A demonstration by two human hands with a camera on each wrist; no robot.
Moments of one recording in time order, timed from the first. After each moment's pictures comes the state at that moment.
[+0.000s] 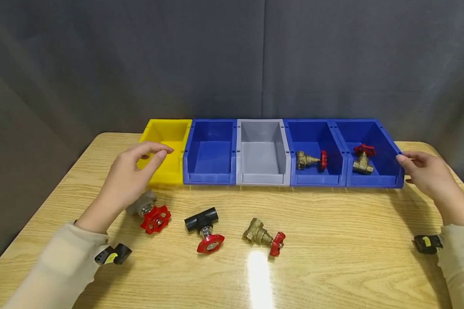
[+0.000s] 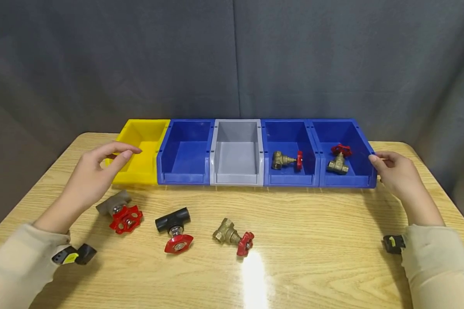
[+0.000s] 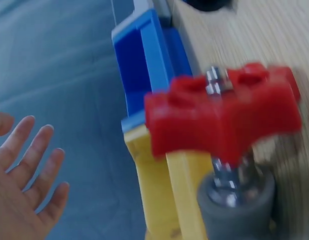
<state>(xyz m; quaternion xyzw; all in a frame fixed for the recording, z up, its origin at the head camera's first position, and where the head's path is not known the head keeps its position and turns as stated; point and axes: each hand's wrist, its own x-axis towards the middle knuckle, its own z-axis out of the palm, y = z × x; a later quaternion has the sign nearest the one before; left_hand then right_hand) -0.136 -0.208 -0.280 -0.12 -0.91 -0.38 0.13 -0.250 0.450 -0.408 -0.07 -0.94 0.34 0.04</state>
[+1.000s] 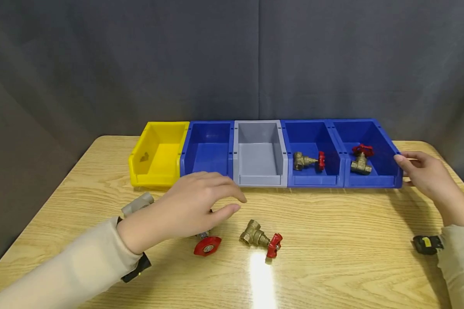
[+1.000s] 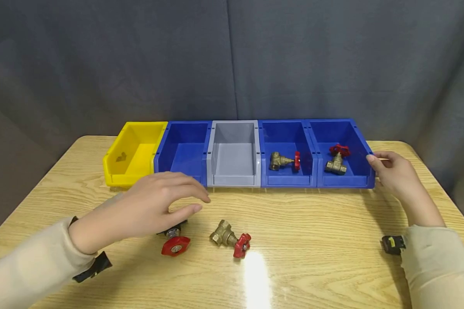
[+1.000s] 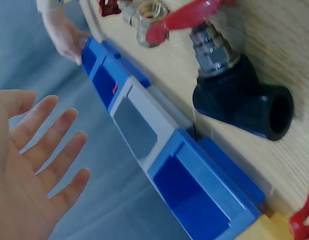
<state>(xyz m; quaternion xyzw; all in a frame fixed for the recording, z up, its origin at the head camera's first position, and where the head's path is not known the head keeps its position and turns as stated) -0.110 -0.104 -0.268 -0.41 -0.90 -0.13 0.06 -0.239 0.439 -0.396 -0.07 -0.93 0.37 0.02</state>
